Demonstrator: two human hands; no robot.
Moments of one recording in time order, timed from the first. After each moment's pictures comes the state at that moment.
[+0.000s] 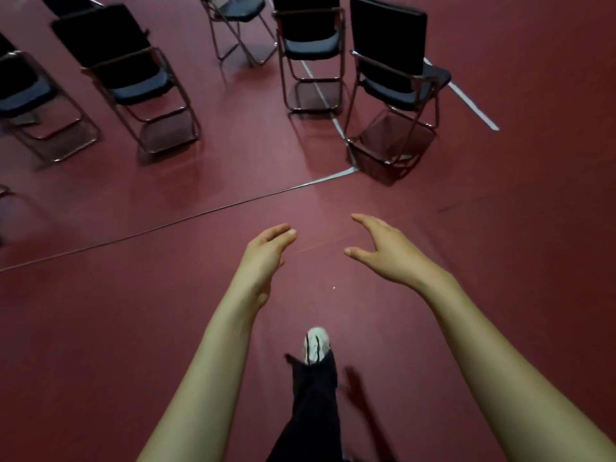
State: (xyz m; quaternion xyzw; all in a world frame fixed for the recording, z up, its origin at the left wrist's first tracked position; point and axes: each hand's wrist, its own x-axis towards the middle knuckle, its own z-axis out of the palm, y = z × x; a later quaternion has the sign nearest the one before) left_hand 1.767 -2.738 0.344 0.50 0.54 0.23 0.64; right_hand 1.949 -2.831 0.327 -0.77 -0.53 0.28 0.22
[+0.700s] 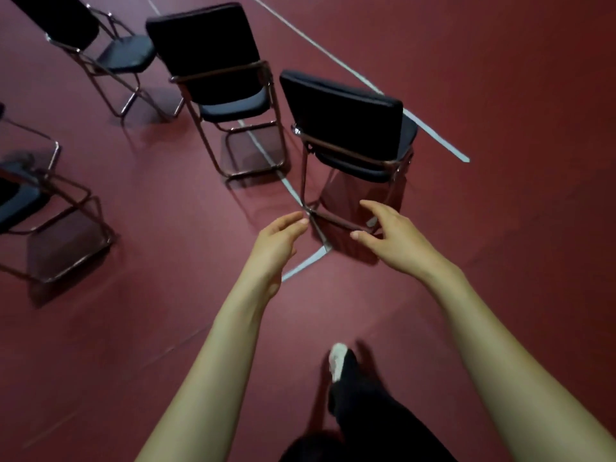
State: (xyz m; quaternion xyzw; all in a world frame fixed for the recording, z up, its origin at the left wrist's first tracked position) left_hand 2.204 -2.221 0.345 0.58 0.45 0.12 0.67; right_hand 2.344 -2.351 0.325 -0.84 -0.38 0.24 0.29
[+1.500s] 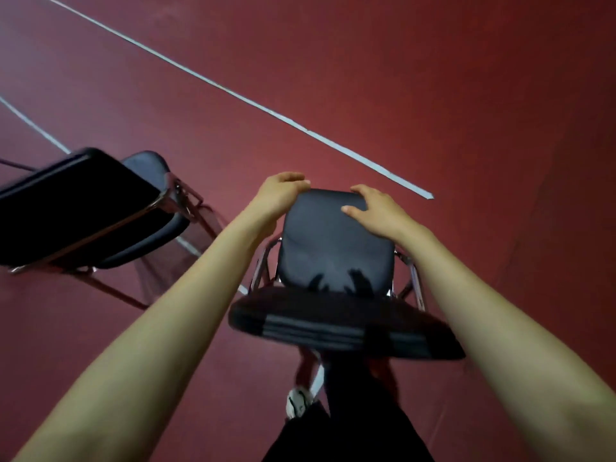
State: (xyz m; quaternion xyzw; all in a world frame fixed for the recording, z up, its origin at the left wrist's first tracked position) left_hand 2.778 -1.806 0.309 0.74 0.29 -0.07 0.60; right_hand 2.839 -1.982 0.268 -0.92 -0.20 0.23 0.26
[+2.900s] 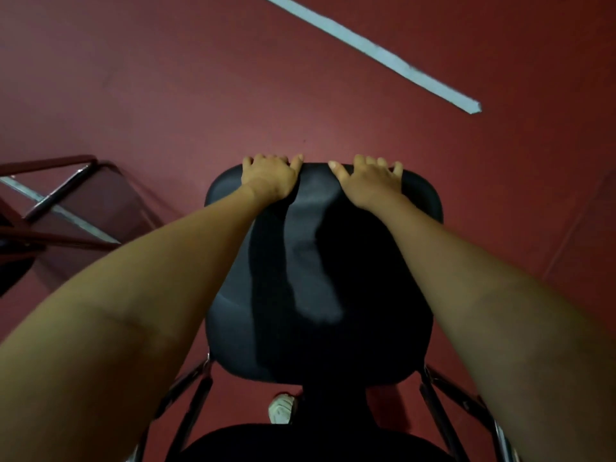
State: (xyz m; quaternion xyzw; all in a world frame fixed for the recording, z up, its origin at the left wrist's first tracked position) left_hand 3.092 -1.777 -0.129 0.92 0.16 -0.34 0.08; right_hand 3.116 -1.945 -0.131 -0.93 -0.06 0.35 0.07
